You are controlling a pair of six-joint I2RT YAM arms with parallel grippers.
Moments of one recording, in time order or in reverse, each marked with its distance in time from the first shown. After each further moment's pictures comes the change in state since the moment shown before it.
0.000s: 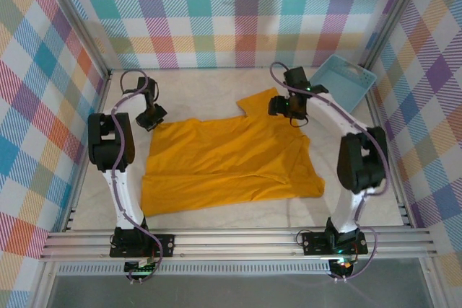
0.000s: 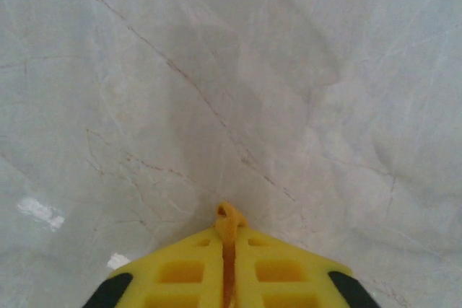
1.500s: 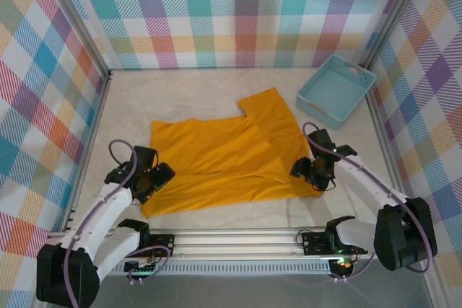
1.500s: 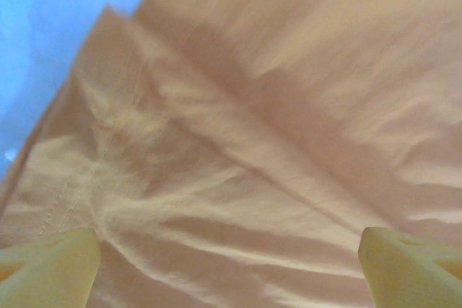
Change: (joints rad) left arm -0.219 -1.178 -0.969 -0.099 0.011 -0.180; right arm -0.026 -0.687 -0.792 -0.158 -0.104 0.351
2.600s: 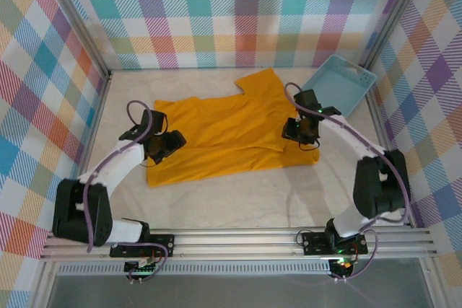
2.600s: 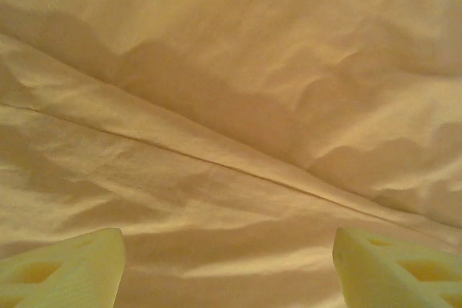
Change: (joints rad) left arm -0.006 0.477 0.282 0.256 0.130 0.143; right arm 0.004 0.428 0.411 0.145 0.043 -0.180
